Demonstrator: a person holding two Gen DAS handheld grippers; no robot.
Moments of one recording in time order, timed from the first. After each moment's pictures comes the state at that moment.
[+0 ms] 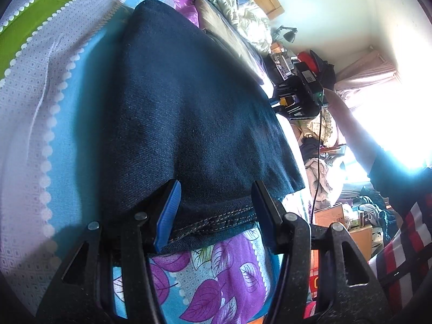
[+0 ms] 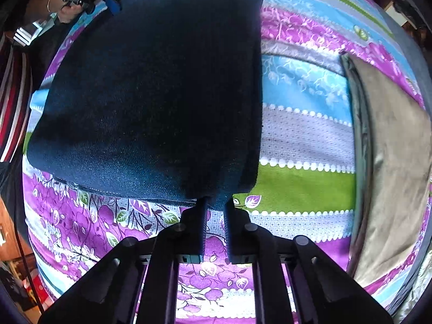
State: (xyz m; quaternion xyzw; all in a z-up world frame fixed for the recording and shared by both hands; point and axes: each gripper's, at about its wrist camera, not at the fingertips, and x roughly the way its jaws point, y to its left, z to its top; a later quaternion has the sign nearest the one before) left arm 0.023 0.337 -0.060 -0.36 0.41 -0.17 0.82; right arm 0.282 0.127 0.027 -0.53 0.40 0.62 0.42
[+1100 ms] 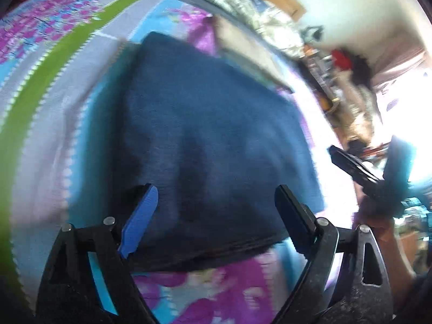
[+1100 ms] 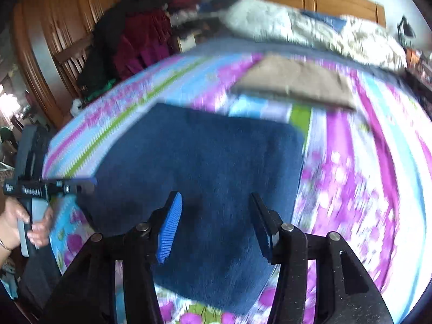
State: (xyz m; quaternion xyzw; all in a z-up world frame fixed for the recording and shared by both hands) left arm 0.039 0.303 -0.033 -0.25 0.44 -0.03 0.86; right arm 0.137 0.060 0.074 -0.08 0.43 0.35 0.83
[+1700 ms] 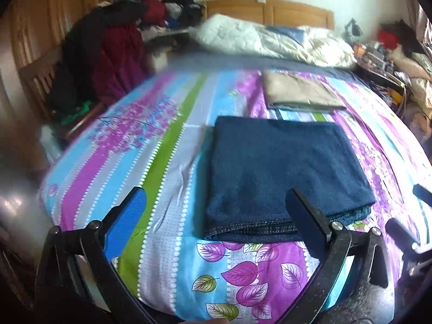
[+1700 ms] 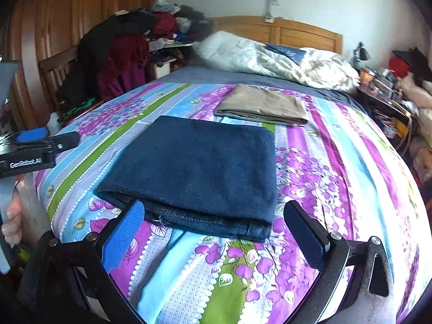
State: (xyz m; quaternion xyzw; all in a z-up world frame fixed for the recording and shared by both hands) left arm -0.053 0.221 0.079 -0.02 0.33 0.24 0.91; right arm -0.031 0.048 0.154 -0.07 0.32 0.24 0.91
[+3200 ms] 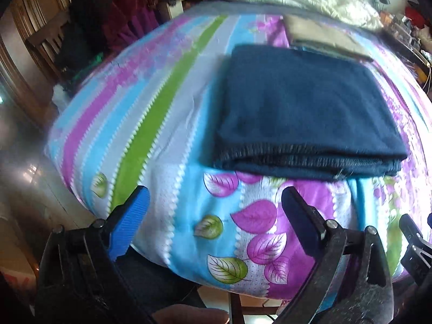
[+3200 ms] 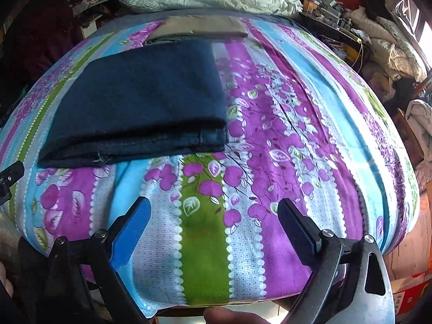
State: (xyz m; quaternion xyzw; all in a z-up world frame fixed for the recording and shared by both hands) left arm -0.049 0.209 0.023 -0.04 0.45 0.28 0.85; right arm -0.042 0.045 0.101 -0.07 0.48 0.06 0.87
